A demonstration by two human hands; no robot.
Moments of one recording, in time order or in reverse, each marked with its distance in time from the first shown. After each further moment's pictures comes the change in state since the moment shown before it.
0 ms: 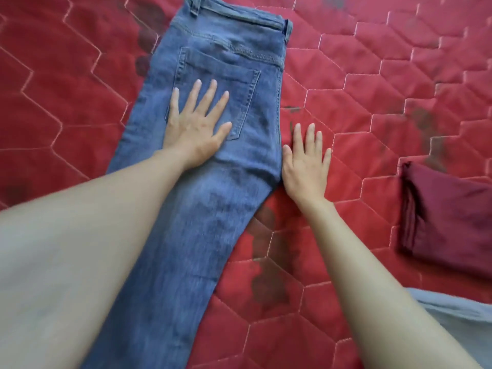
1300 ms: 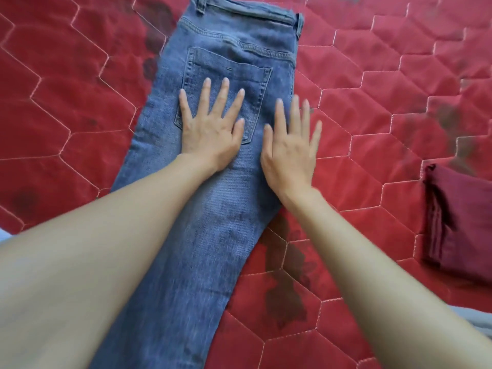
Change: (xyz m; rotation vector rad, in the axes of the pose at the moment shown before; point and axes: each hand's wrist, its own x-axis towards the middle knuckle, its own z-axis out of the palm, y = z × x) left_hand 0.007 0.019 -0.004 -0.021 0.070 -0.071; right_hand 0.015 -0.058 0.013 -0.099 0.226 -0.166
